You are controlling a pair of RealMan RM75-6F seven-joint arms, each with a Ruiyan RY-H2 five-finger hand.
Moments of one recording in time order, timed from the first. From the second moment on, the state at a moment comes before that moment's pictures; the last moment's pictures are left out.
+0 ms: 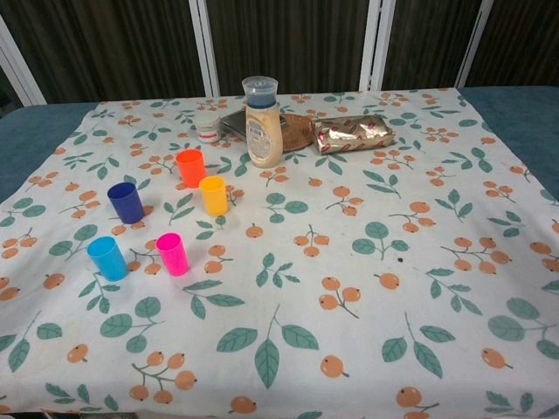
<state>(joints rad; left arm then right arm) -0.12 -1.20 0.11 -1.48 1.74 1.50 -0.02 0.11 -1.04 -0.07 -1.74 -1.56 1.31 -0.06</state>
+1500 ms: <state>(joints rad) -0.64 -1.62 -0.28 -1.23 0.96 0.90 0.14 0.11 -1.04 -0.03 -1.72 -1.49 1.31 -0.05</state>
